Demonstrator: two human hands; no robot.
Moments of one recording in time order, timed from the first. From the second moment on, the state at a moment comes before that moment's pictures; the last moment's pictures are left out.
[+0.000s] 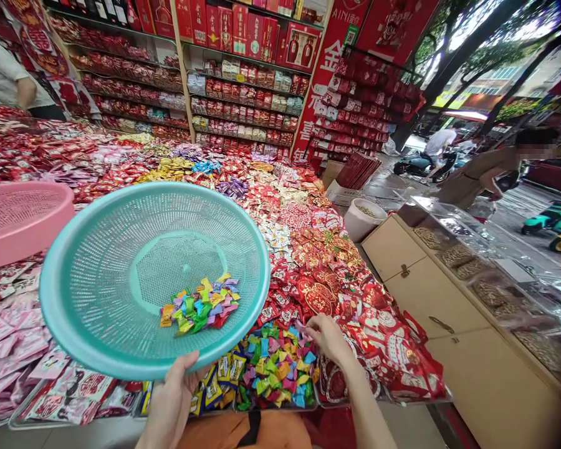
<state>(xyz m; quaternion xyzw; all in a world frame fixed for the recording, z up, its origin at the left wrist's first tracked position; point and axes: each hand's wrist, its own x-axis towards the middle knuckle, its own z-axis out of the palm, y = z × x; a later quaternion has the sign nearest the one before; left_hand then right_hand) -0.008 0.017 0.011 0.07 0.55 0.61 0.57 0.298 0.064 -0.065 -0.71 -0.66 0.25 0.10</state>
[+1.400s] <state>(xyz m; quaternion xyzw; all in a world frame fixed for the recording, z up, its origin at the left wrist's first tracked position) -0.009 0.017 0.006 0.05 0.56 0.60 0.56 0.293 0.069 -0.107 -0.69 -0.65 0.29 0.11</state>
